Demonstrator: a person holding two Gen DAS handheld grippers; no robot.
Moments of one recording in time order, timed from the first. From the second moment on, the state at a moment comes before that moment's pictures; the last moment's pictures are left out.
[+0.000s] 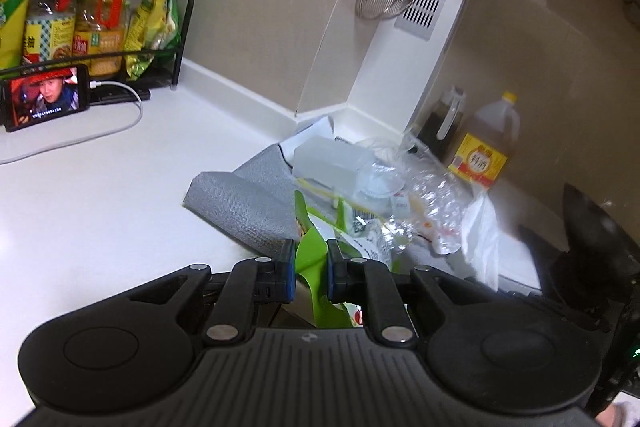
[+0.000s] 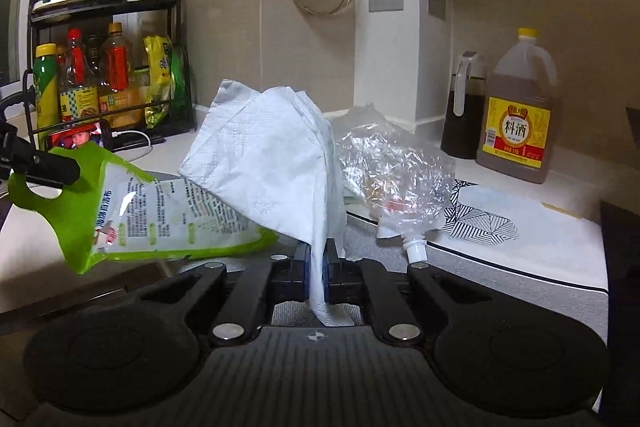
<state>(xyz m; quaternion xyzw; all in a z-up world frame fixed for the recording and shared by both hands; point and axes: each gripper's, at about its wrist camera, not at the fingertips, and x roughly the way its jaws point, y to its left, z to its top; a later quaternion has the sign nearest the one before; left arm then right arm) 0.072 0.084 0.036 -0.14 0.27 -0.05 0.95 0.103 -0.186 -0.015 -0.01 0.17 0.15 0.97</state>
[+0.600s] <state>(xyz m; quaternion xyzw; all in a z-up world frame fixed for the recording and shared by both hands) -0.005 0.082 0.055 -0.13 0.23 -0.07 0.96 0.044 -0.190 -0.005 0.01 0.15 0.18 0.97</state>
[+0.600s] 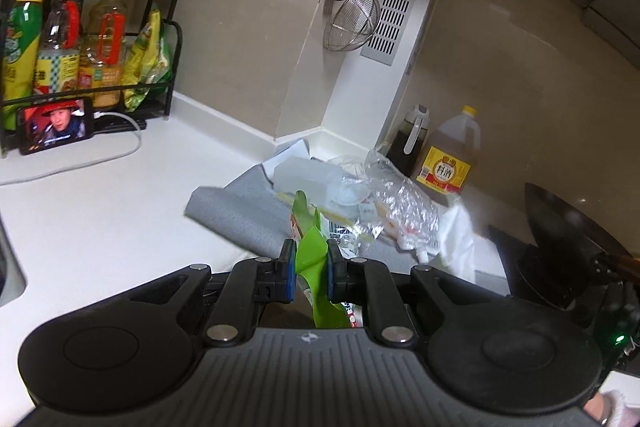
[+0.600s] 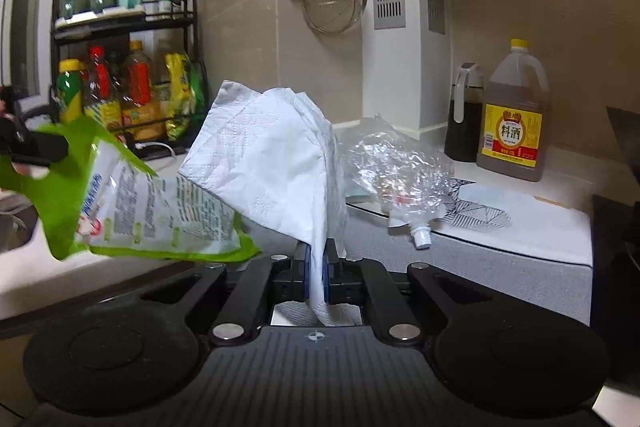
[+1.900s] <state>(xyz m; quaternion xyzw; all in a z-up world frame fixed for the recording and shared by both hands) -0.083 0.083 -0.037 -0.10 0.33 -0.07 0.94 -0.039 -0.138 -0.070 -0.03 0.26 0.24 0.93</state>
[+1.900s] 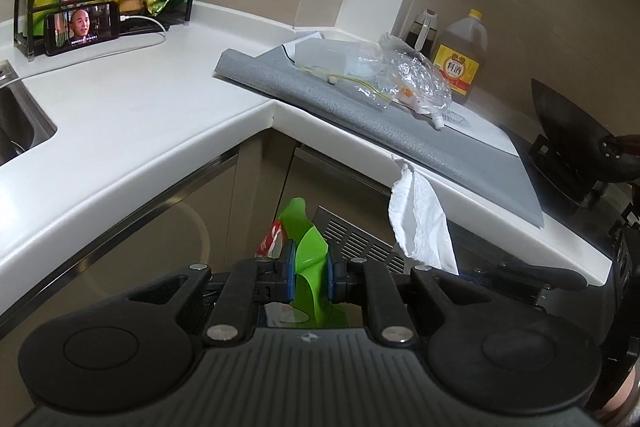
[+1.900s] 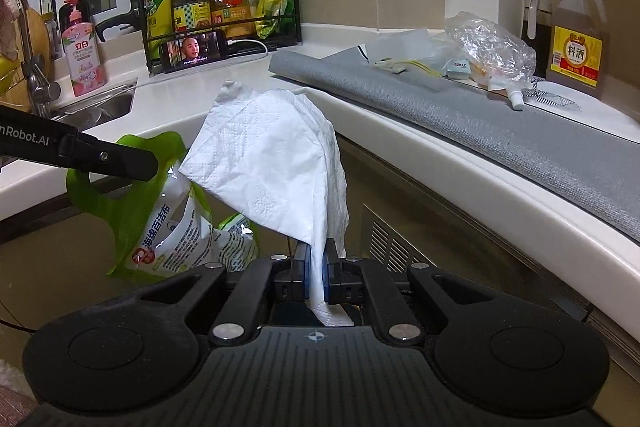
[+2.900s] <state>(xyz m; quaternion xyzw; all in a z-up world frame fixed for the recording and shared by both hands) -0.048 0.075 -0.063 -0.08 0.38 -0.05 0.92 -0.025 -0.137 -0.083 -0.03 0.29 0.24 0.93</state>
